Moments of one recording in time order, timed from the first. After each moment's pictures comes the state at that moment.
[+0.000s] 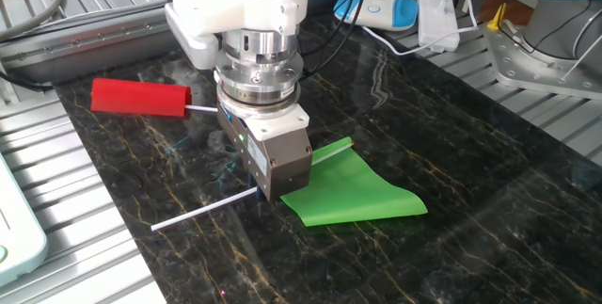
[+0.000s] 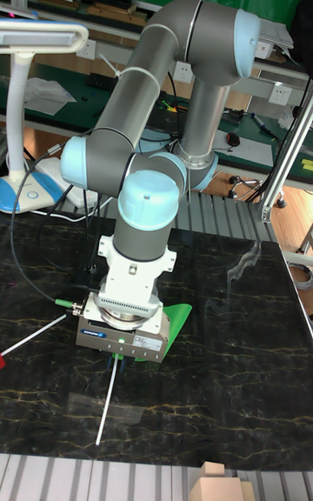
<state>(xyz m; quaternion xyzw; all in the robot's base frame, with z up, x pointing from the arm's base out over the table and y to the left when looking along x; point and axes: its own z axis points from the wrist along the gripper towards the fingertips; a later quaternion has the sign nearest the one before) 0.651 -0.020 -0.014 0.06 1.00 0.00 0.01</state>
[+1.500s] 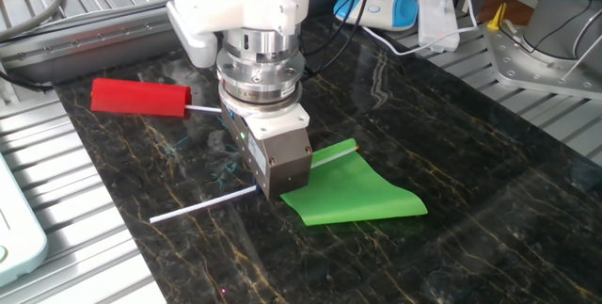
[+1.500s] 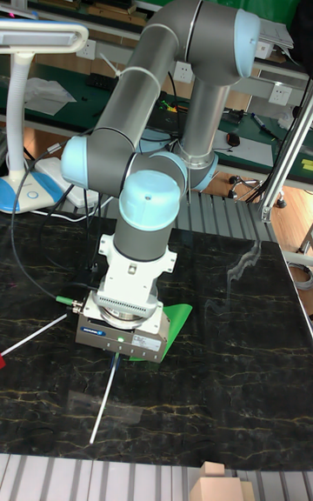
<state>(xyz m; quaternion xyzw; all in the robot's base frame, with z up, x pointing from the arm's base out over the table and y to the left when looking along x) 0.649 -0.021 -0.013 0.07 1.00 0.00 0.01</state>
